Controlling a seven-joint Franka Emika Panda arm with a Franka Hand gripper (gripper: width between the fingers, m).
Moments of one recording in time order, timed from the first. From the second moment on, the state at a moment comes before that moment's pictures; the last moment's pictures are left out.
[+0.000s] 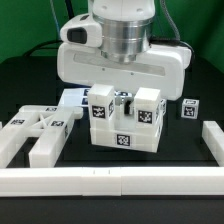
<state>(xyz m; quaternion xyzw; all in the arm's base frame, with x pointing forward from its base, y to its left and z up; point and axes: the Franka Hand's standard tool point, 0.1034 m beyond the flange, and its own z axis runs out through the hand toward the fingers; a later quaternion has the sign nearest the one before) 0.520 -0.007 0.055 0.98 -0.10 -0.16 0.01</state>
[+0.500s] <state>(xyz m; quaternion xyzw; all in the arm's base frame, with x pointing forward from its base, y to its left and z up) 0.513 -0.013 0.053 0.95 -0.06 -0.31 -0.01</state>
